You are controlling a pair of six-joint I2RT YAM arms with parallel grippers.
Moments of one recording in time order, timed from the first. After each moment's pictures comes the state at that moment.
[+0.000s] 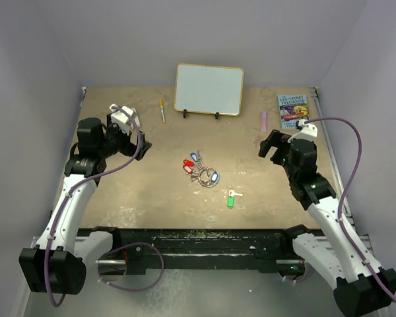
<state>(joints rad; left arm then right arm) -0.05 1.01 0.90 -0.31 0.51 0.19 0.28 0.79 0.73 -0.30 0.27 0.44</state>
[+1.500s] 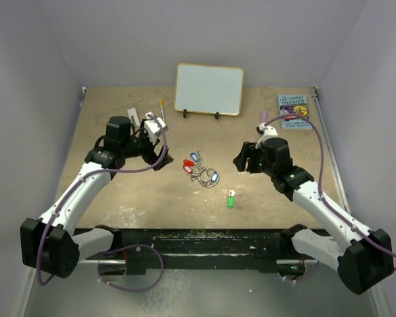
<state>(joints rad) -0.28 1.17 0.93 -0.35 0.61 0.33 0.40 0.99 0.70 -0.26 -0.02 0.40</state>
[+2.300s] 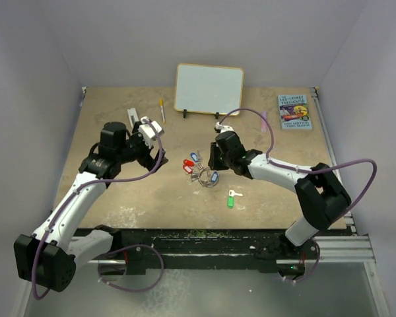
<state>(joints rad) -0.29 1.05 0.88 -0.36 0.49 0.35 0.68 1.59 0.95 -0.14 0.09 0.52</state>
